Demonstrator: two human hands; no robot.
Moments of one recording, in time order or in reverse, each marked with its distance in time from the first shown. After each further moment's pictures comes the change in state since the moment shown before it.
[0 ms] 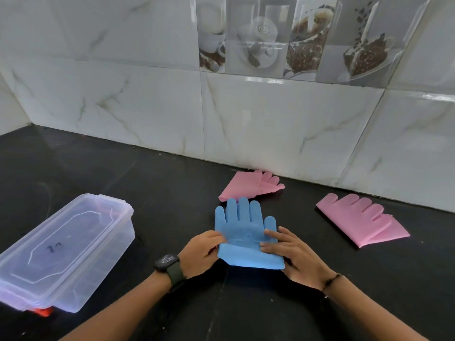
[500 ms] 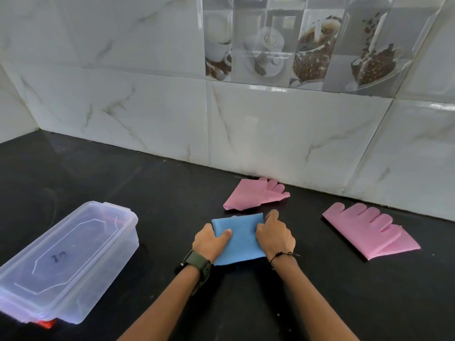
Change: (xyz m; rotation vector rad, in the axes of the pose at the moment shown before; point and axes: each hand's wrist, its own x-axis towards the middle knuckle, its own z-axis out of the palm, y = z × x) left_hand 0.043 0.018 -0.006 -0.301 0.272 -0.770; right_hand 0.104 -0.040 0.006 0.198 0.300 0.896
